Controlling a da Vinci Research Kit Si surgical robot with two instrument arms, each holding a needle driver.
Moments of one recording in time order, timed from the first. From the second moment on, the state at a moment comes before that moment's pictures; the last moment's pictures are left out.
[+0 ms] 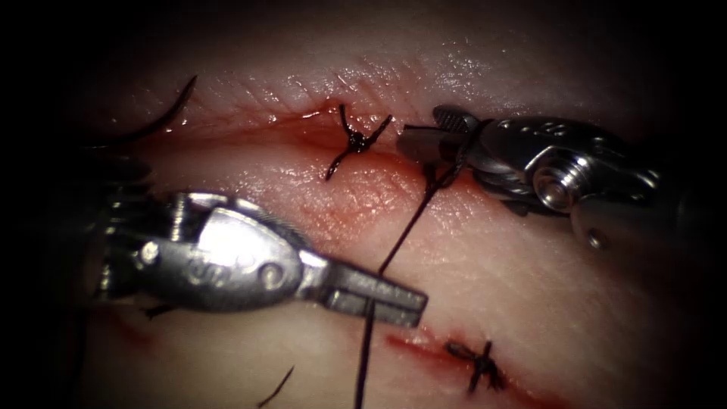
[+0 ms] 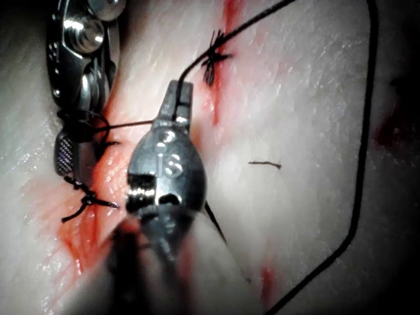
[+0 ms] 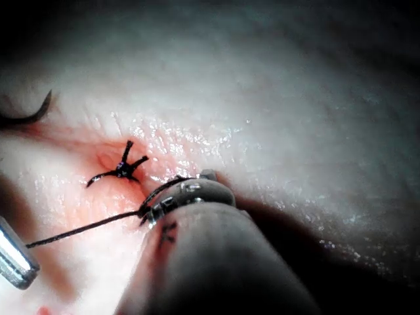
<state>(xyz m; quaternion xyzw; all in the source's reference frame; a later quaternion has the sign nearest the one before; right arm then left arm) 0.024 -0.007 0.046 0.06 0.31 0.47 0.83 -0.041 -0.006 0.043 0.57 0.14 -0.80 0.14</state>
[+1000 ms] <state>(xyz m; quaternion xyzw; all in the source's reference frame) 0.021 -0.005 0.039 0.03 0.36 0.53 0.77 -0.038 -0.001 0.041 0.57 0.14 -0.81 0.10</state>
